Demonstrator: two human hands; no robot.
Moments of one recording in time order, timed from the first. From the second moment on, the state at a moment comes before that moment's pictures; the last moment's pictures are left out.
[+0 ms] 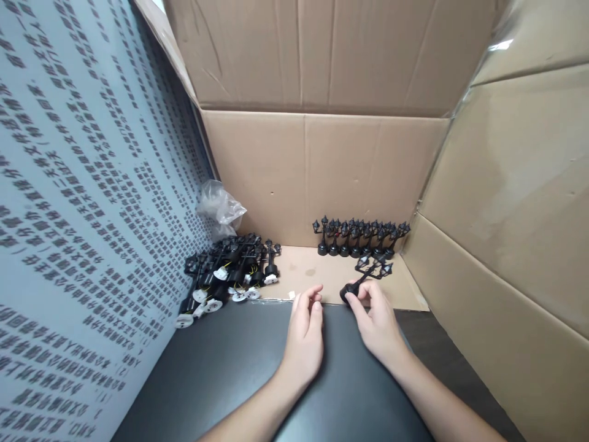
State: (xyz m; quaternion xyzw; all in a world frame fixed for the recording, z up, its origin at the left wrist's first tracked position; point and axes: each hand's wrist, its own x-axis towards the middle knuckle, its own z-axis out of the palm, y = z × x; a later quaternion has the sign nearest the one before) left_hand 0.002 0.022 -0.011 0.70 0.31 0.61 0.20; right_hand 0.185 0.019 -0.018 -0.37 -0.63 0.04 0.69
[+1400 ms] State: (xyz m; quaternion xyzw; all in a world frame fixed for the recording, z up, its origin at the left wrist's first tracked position) left_hand 0.003 0.016 0.002 0.76 0.31 0.51 0.23; right_hand 0.223 0.061 -0.025 -0.51 -0.60 -0.10 0.60
